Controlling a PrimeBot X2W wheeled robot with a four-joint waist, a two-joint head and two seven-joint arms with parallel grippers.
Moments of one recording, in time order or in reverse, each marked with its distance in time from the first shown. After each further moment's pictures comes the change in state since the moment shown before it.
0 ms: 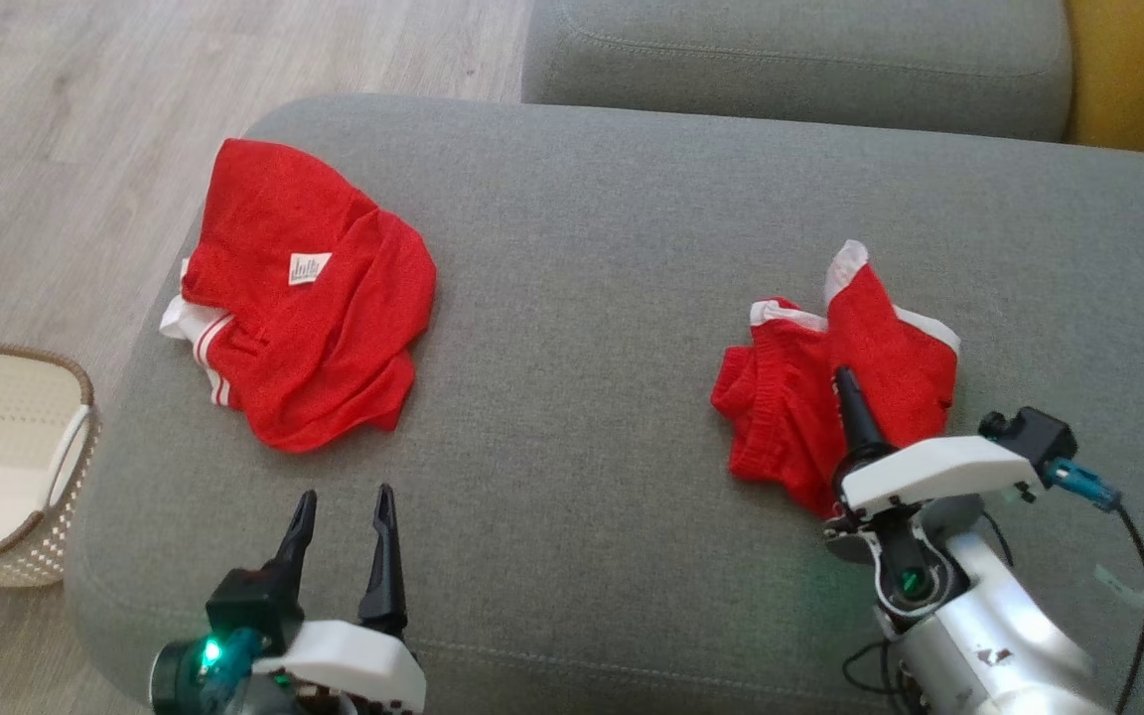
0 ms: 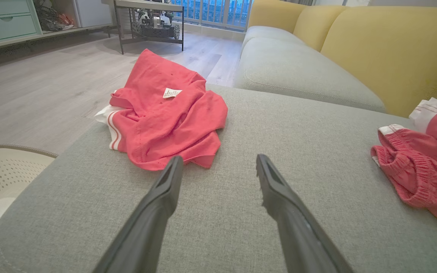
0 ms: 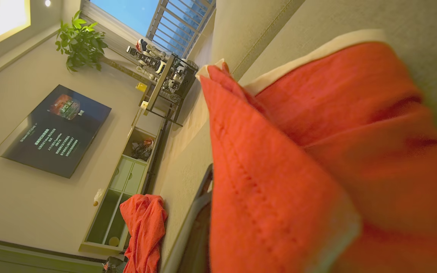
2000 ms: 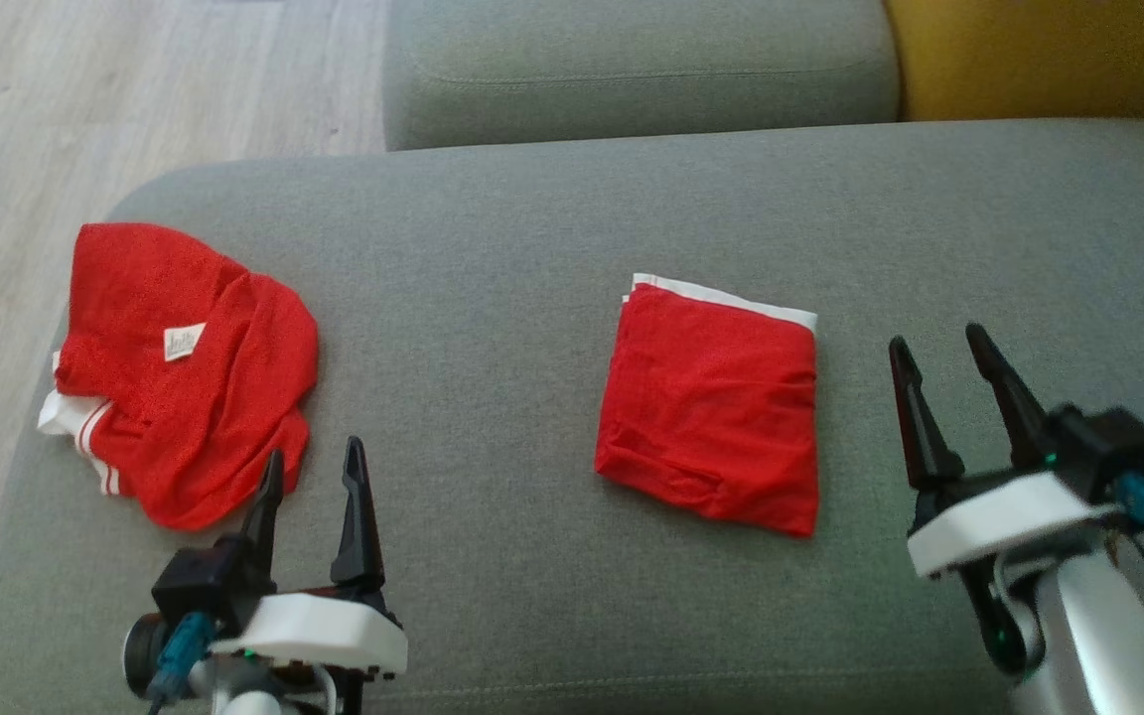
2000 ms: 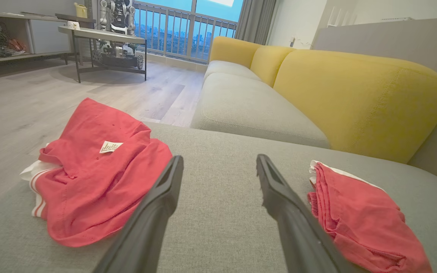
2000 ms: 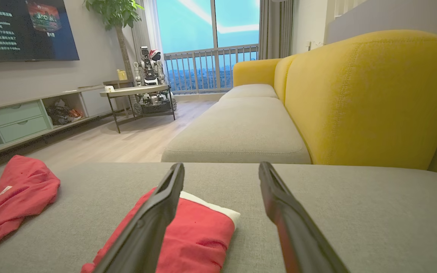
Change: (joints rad) left arm -0.004 0.000 0.035 -0.117 -0.056 0.009 0.000; right arm 0.249 -0.063 -0.247 -0.520 -0.976 0.000 -0.016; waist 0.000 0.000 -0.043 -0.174
